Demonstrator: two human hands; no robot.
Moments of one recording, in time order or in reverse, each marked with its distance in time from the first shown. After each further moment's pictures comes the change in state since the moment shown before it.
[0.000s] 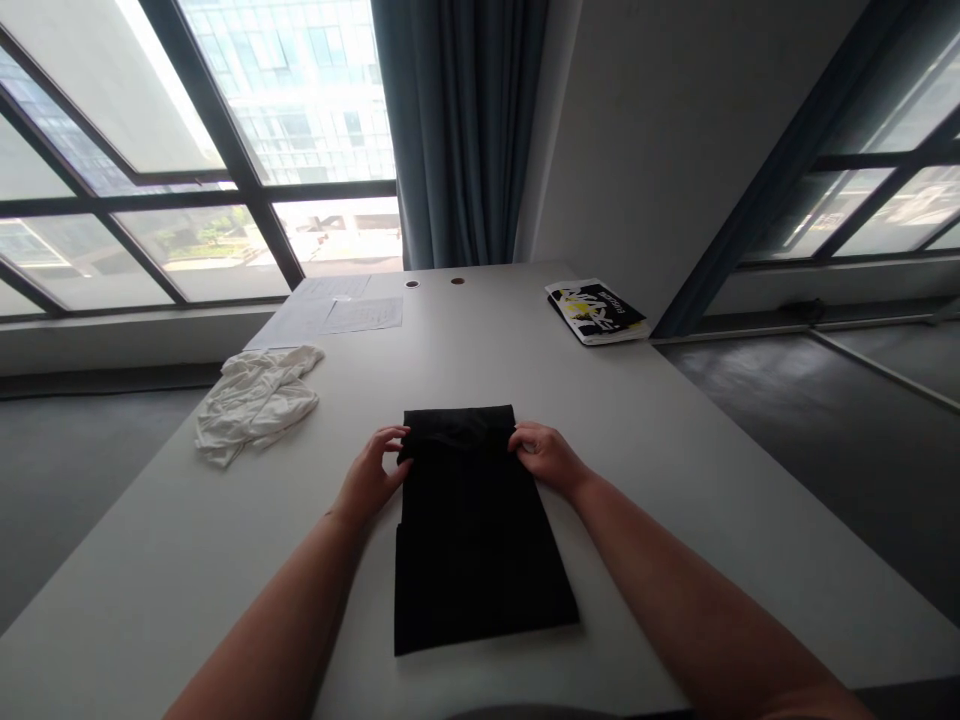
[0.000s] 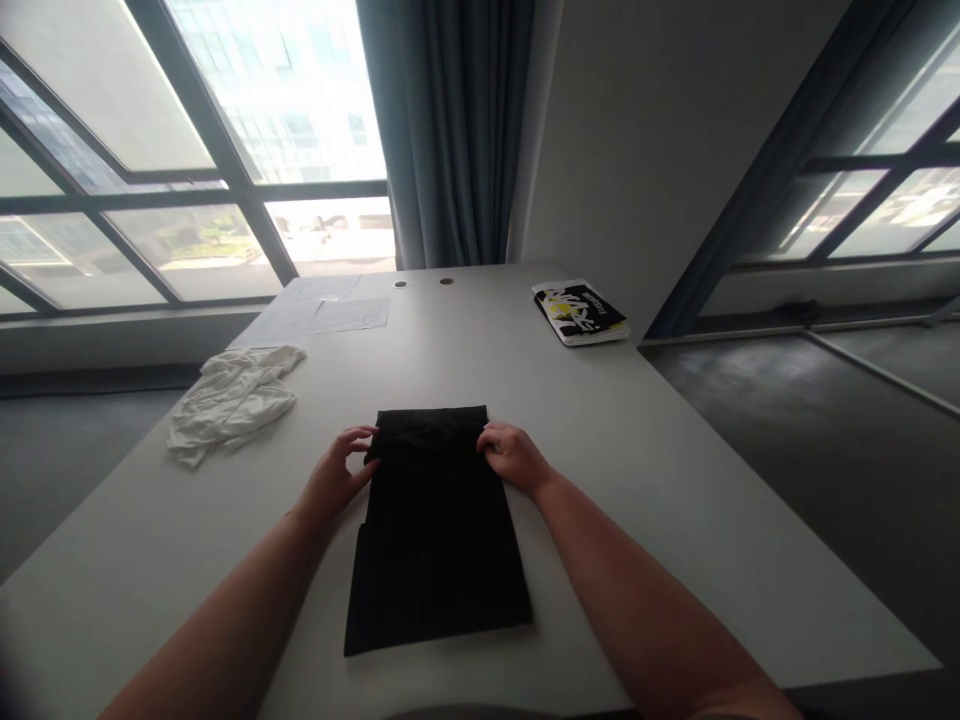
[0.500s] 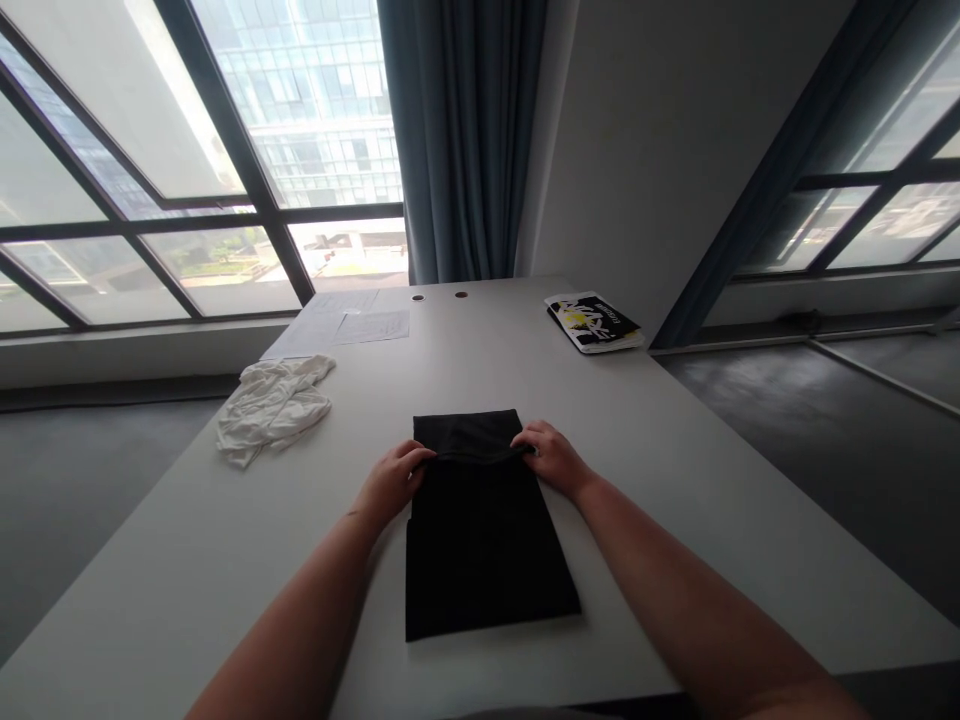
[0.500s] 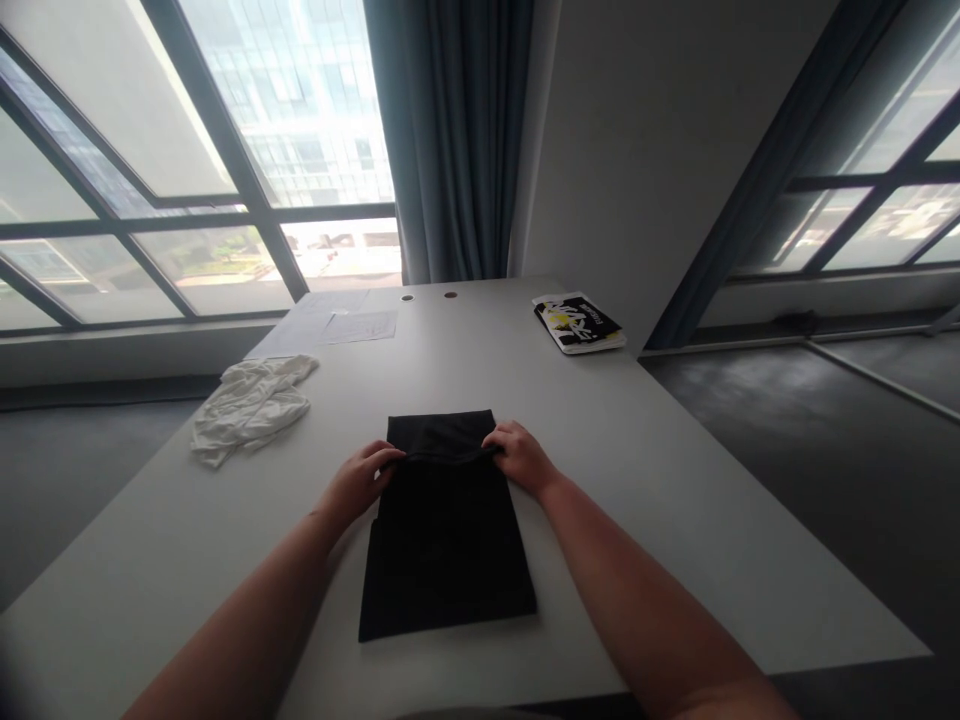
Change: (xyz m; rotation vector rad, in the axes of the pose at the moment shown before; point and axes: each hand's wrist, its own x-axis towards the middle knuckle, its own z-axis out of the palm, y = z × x) left_hand -0.001 0.024 0.002 0.249 -0.234 0.057; right_hand -0.007 0.004 -0.004 -0.198 0.003 -0.037
